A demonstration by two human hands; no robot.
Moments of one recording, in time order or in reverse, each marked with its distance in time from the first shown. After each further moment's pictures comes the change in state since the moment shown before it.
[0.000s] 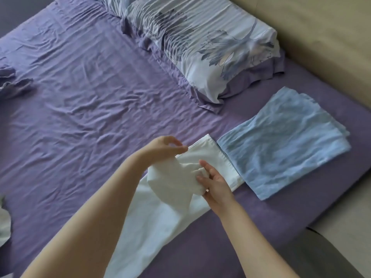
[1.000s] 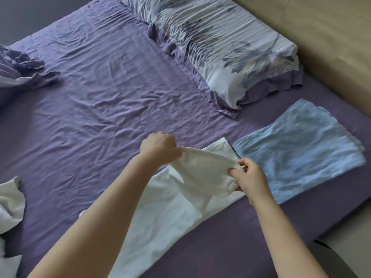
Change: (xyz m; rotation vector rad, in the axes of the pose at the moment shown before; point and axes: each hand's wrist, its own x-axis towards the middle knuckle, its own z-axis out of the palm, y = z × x) left_hand -0.050 -0.014 -0.028 0.659 0.310 0.046; right_hand -0.023 -0.044 0.003 -0.846 0.351 -0.328
